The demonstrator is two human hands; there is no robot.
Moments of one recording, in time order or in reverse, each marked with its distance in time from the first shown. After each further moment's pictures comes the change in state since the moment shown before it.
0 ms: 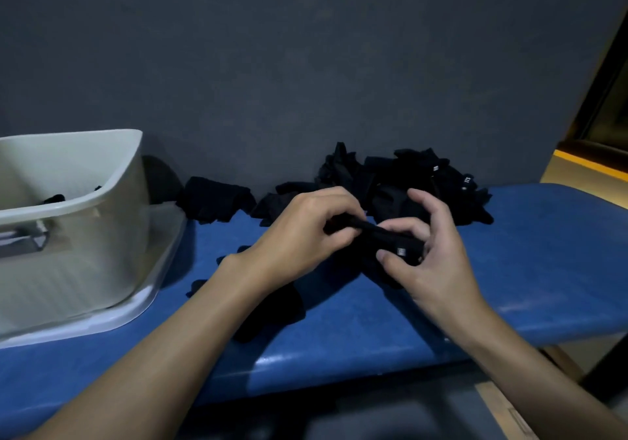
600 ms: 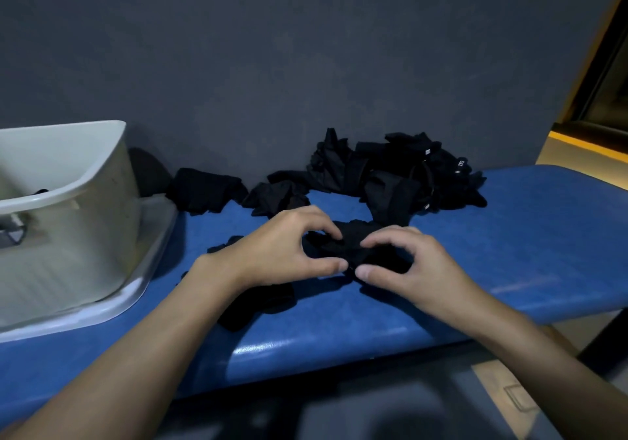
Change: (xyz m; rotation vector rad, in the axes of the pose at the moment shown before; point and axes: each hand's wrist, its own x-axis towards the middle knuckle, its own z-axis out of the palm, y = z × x) left_hand -0.025 -0.023 0.002 0.032 -0.337 -0.264; right_hand -0.003 0.017 -0.015 -0.361 -0.287 -0.003
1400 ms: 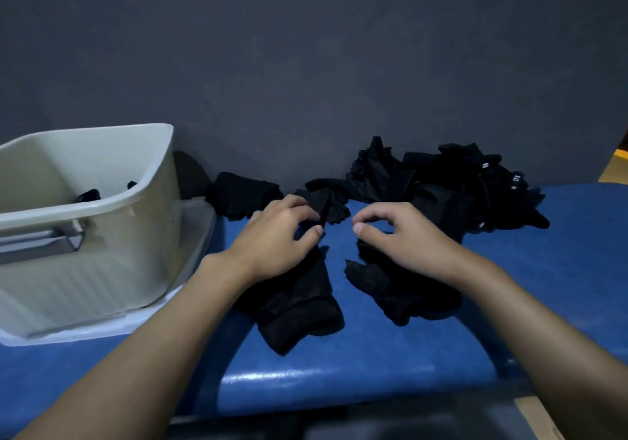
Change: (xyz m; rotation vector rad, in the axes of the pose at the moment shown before) left_hand -0.012 -0.055 -0.033 0.333 0.126 -0.320; right_hand 0.095 -0.017 0.038 -0.013 -0.186 -0.001
